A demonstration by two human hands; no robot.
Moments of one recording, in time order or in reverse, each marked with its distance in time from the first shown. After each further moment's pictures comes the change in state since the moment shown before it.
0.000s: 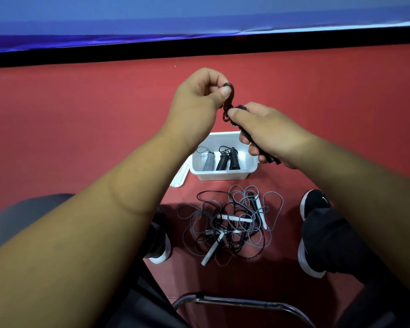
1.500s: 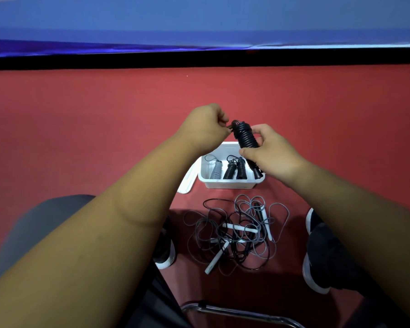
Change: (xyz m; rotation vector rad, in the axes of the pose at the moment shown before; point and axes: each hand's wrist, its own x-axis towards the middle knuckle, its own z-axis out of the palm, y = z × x) left_hand 0.012 -0.011 -0.024 0.703 -0.142 -0.202; right_hand 0.029 0.042 0.018 -0.119 0.129 -0.082
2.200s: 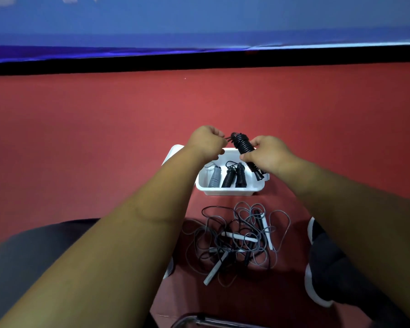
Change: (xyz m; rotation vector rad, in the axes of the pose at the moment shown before) left_hand 0.059 -0.034 0.053 -0.401 -0.084 -0.348; right_hand 0.075 0.026 -0.004 -0.228 -0.026 0.158
